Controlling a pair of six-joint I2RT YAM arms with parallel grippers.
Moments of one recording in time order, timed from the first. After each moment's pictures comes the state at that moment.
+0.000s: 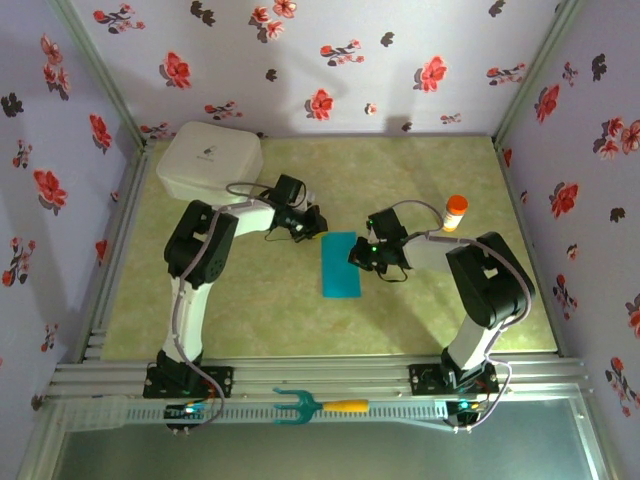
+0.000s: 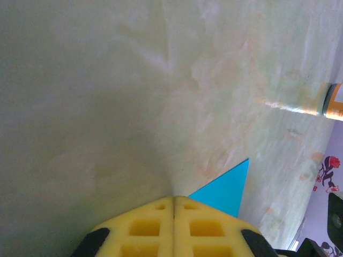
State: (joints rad) left arm -0.53 2.19 1.41 -0.18 0.58 -0.81; right arm 0.49 1.72 0.80 -0.10 -0.37 0.79
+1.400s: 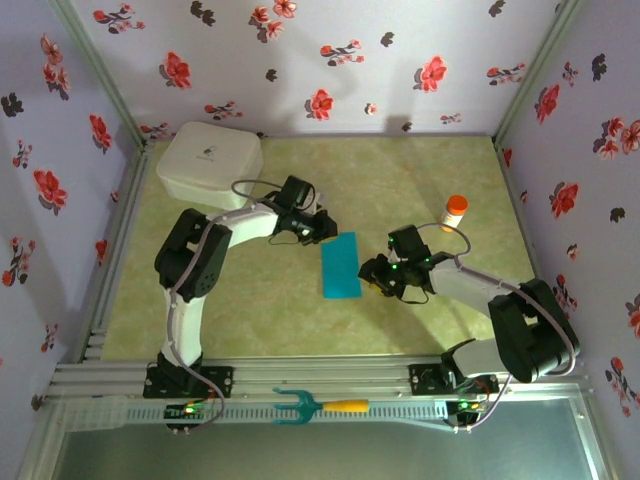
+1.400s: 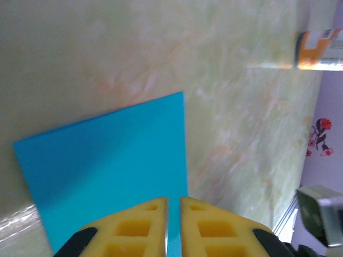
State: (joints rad) left arm -0.61 2.06 1.34 -0.22 0.58 -0.78; right arm 0.47 1.37 0.59 -0.27 -0.43 0.98
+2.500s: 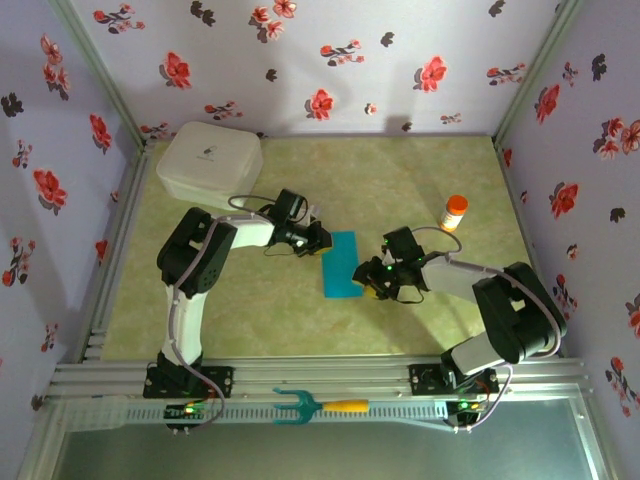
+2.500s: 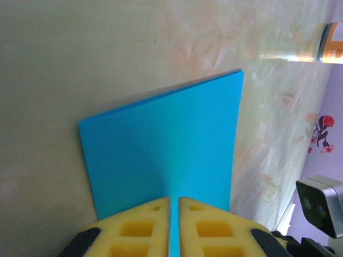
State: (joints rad) left arm -0.58 2.09 1.21 -0.05 0.64 -0.81; right arm 0.48 1.48 0.59 -0.18 -0.51 1.01
